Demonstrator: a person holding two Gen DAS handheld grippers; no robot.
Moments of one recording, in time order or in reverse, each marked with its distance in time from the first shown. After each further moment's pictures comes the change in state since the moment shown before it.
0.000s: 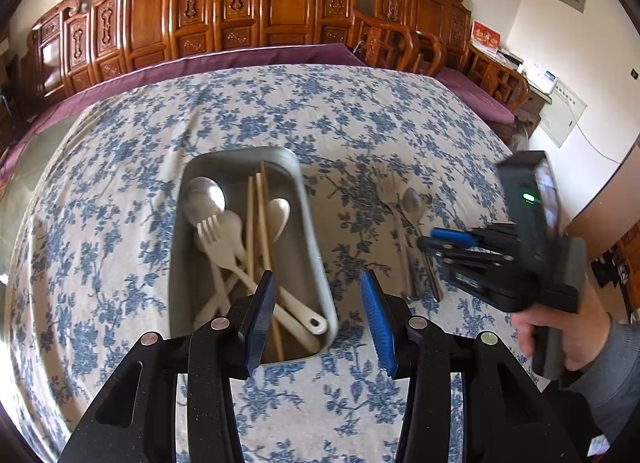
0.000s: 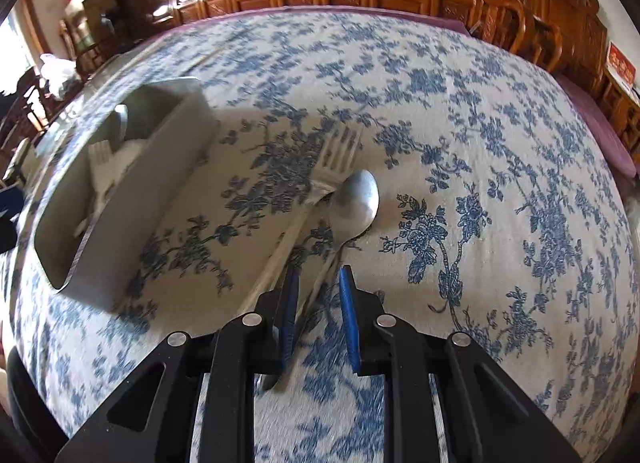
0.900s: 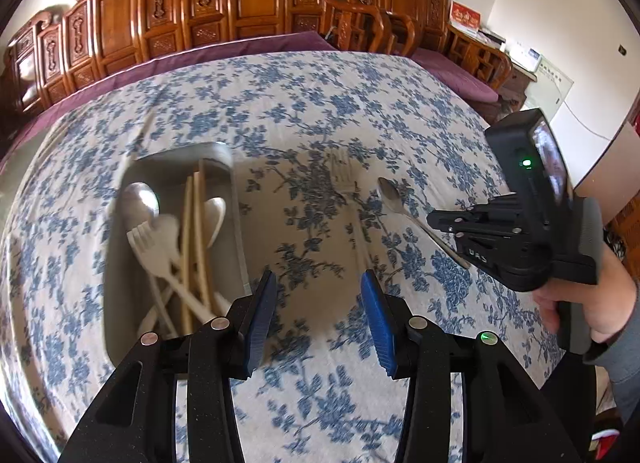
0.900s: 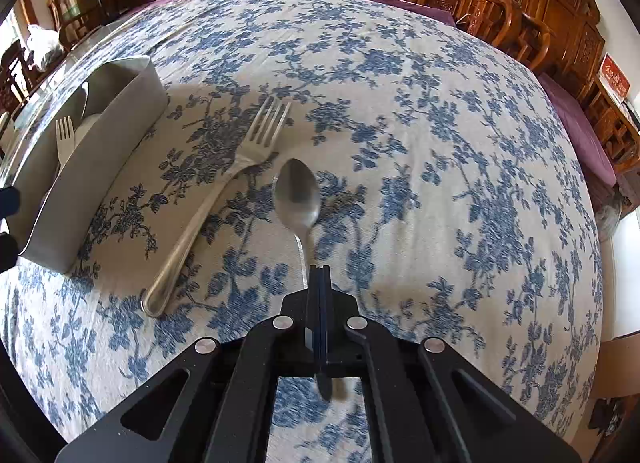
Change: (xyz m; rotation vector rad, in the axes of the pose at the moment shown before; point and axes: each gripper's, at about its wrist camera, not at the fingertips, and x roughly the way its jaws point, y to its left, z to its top) left arm 0.032 -0.048 0.005 0.064 0.040 -0.035; right arm -0.013 -0.040 -0.003 -0.066 0.077 -0.089
